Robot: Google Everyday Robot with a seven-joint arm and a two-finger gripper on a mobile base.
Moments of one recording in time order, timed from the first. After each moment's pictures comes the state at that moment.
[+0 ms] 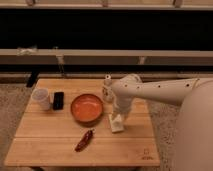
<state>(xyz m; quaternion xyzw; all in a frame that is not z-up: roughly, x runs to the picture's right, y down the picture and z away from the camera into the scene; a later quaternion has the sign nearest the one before) 0.075 0.164 0.798 -0.27 0.24 0.70 0.62</state>
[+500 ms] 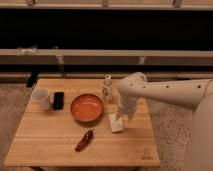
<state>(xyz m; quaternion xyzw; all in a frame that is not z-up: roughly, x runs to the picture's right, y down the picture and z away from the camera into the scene) 0.114 0.160 0.766 -0.26 0.26 0.72 0.60</state>
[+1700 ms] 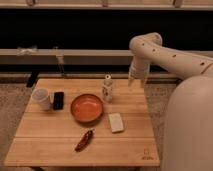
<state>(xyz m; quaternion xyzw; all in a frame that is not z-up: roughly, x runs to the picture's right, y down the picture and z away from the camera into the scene) 0.156 -0.038 0.779 -0.20 0.23 0.73 0.62</state>
